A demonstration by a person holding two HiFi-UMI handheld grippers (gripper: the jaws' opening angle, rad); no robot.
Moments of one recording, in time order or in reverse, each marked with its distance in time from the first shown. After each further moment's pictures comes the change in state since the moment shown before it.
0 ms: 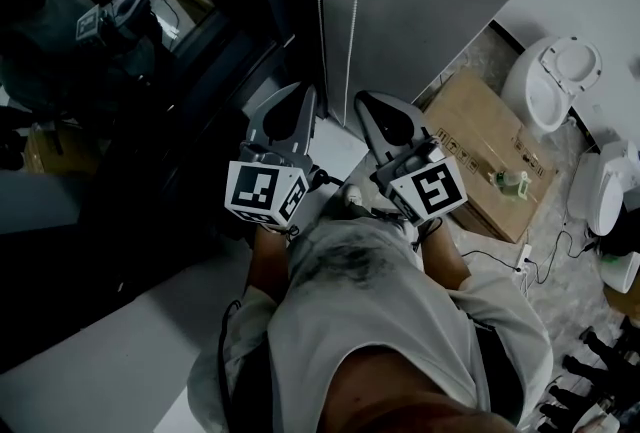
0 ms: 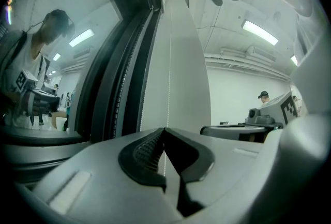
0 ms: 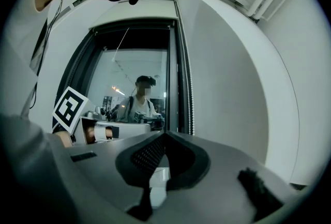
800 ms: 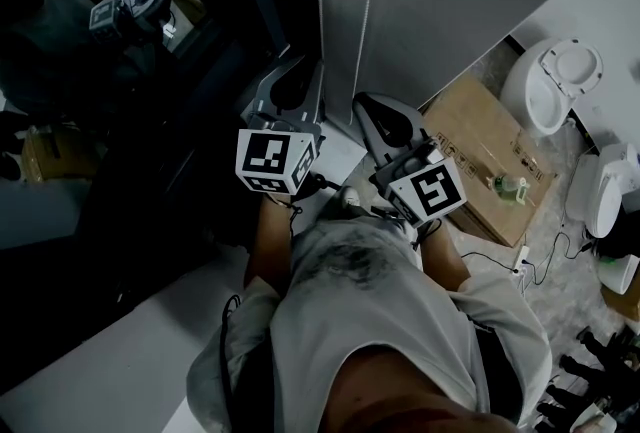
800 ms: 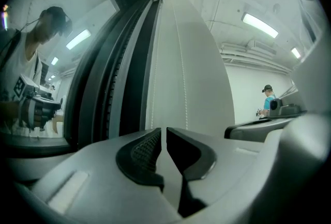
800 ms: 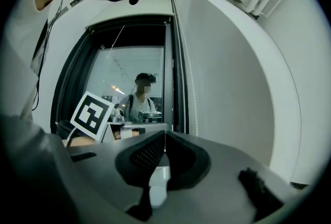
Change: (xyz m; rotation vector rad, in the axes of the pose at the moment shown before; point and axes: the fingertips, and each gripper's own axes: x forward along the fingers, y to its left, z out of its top) left arm 0.071 0.027 -0.005 0.048 0.007 0.021; right arm 0.018 -0.023 -0.004 0.022 0.011 0.006
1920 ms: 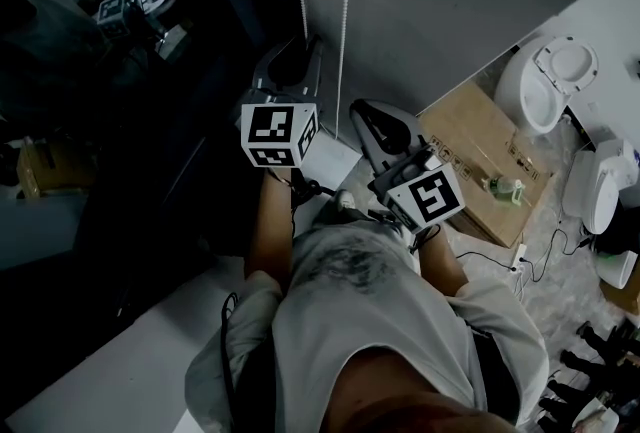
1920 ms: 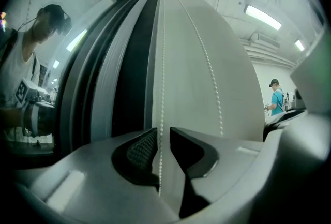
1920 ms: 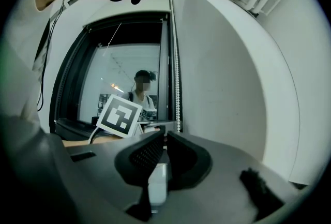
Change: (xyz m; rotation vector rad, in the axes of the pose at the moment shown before) left arm 0.060 0.022 -0.008 0.024 0.018 0.041; right arm 0.000 -0.018 -0.009 -0.005 0.028 -0.005
